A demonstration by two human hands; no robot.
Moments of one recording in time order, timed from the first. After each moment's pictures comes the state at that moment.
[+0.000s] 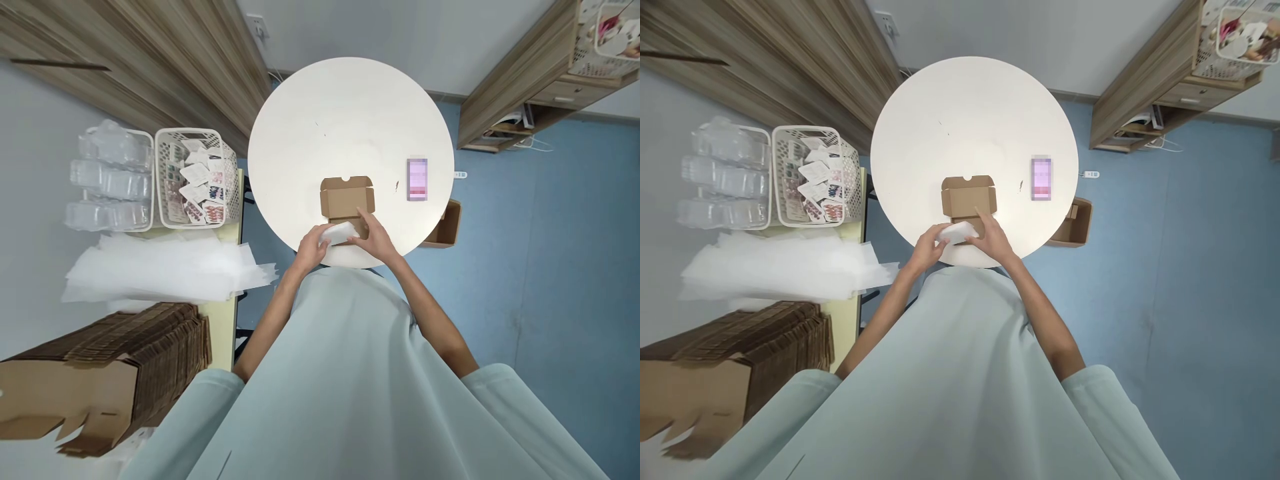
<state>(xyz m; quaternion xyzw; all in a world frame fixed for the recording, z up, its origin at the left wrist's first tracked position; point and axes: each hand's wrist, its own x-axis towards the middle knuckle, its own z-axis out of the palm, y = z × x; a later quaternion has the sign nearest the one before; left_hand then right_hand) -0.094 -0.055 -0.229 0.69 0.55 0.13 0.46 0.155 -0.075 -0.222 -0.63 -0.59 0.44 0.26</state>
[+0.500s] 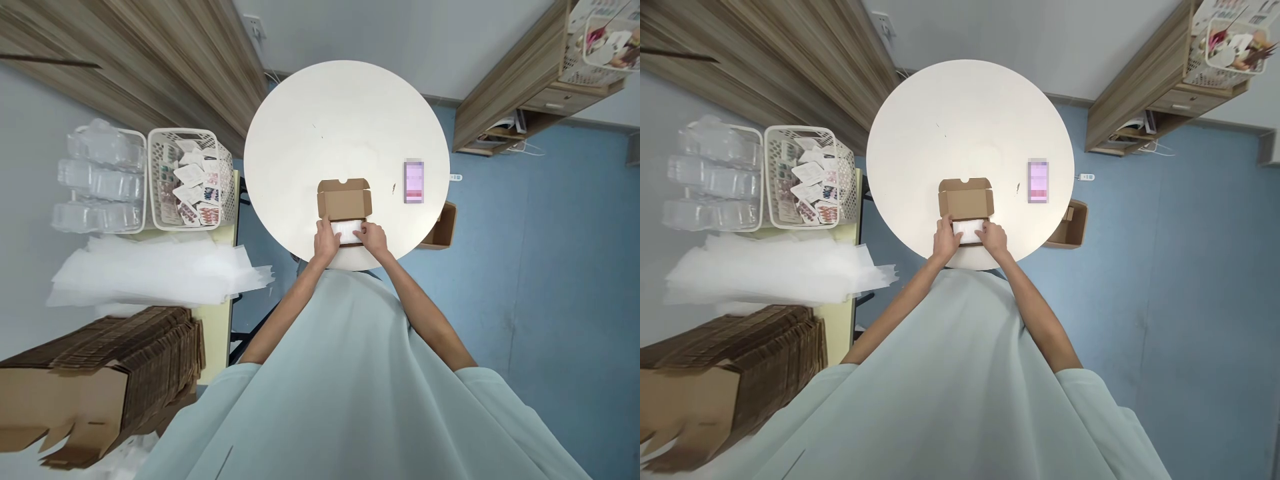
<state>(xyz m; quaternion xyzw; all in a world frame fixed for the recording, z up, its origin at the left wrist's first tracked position) -0.023 -0.041 -0.264 0.61 0.68 0.04 0.39 0.150 -0.054 -0.258 -0.76 -0.53 0.38 0.00</state>
